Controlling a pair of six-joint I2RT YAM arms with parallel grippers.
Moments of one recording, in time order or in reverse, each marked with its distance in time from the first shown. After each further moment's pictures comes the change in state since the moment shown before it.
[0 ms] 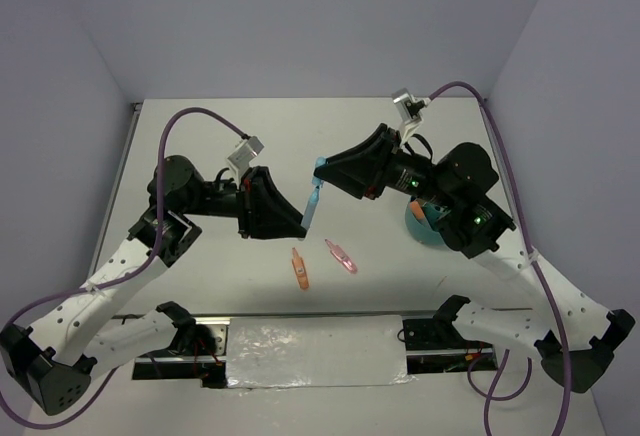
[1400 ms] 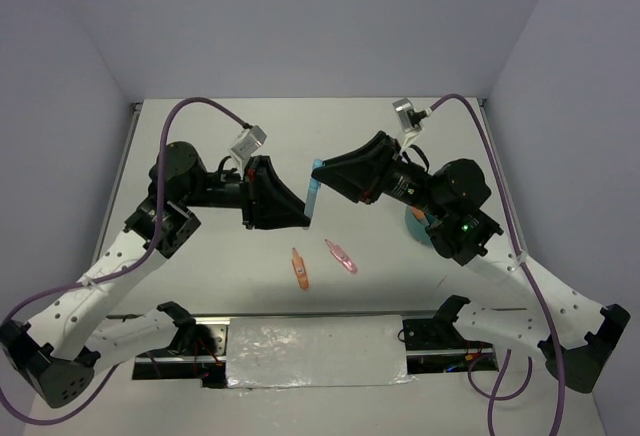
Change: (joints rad) left arm -0.002 0.042 0.115 -0.152 -0.063 0.116; right arm 0.043 -0.024 -0.136 0.212 0.059 0.105
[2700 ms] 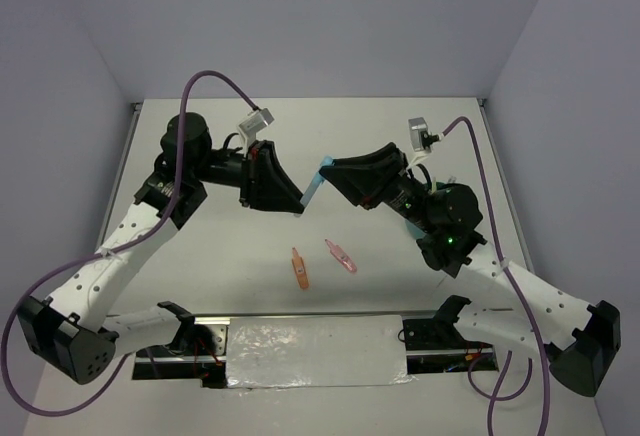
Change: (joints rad) left arm 0.126 0.158 0.118 -0.065 0.229 0.004; right arm 0.010 -0.018 -0.246 0.343 0.146 -0.024
